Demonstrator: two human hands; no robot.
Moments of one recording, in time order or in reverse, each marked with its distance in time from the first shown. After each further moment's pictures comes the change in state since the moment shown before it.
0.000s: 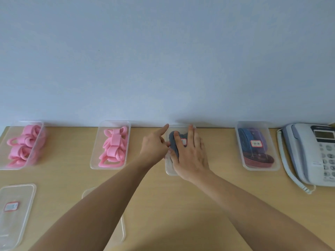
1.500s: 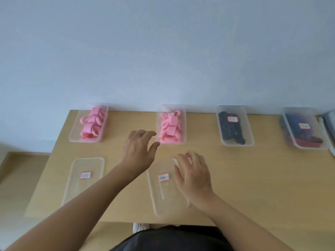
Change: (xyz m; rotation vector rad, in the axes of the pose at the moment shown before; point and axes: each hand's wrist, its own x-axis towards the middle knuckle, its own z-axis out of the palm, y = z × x) left_hand -0.126 -0.144 -0.187 0.408 0.280 0.283; right_hand -0.116 -0.203 0.043 0.258 0.368 -0.131
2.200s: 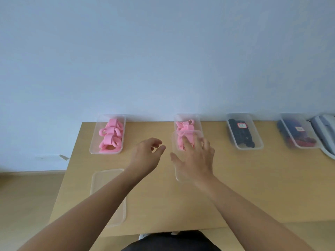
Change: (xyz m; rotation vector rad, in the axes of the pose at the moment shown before) left_hand 0.017 -0.054 -0.047 -0.379 -0.197 -0.229; right_hand 0.078 -0.077 0.017 -0.274 -0.122 0.276
